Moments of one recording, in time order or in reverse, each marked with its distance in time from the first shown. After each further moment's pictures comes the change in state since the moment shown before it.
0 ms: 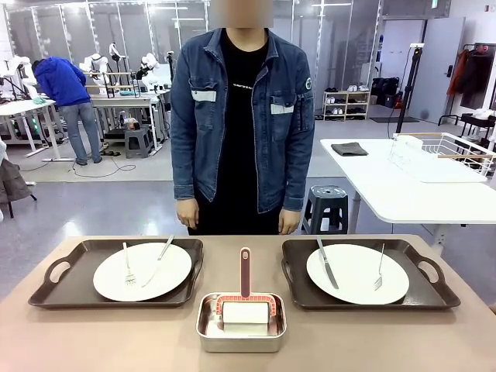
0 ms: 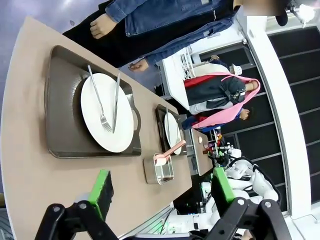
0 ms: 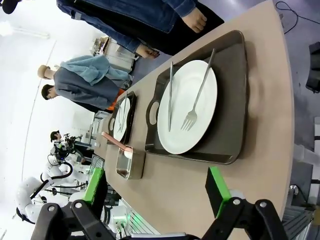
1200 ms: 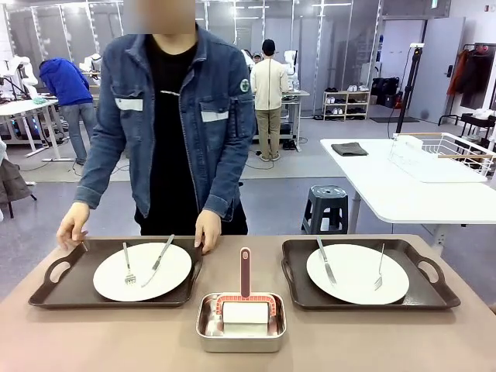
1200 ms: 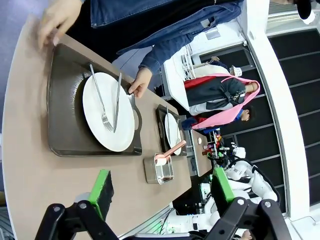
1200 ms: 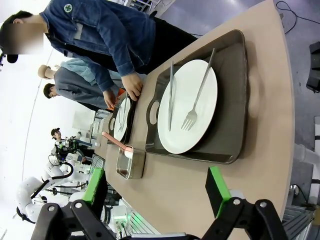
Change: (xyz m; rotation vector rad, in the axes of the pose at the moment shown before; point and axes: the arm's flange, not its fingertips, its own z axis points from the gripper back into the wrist) left arm -0.002 0.004 0.002 0.001 -0.005 0.010; right arm 0.000 0.000 0.000 0.002 0.001 -0.001
